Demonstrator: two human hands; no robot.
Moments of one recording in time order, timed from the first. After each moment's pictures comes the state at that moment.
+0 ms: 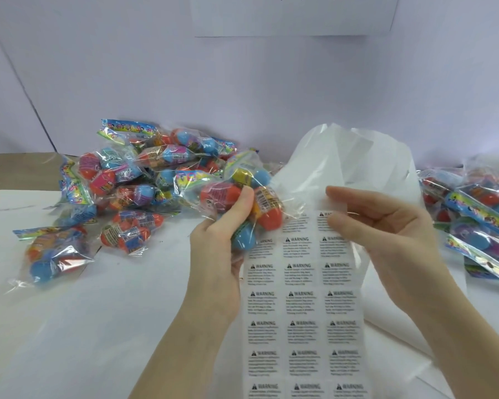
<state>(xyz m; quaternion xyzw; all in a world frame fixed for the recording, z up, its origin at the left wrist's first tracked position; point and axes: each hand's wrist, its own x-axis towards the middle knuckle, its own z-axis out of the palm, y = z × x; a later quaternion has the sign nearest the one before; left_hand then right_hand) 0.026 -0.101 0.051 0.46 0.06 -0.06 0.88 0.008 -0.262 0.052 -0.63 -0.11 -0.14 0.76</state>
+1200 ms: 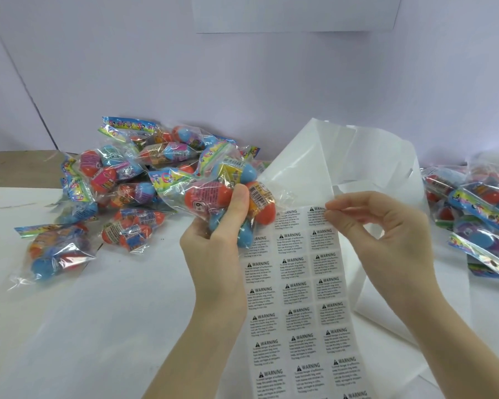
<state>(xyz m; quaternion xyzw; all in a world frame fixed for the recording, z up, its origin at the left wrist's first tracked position) 0.025 -0.110 0.044 0.47 0.08 0.13 0.87 0.010 -0.255 0.044 -0.78 -0.05 -0.27 0.57</state>
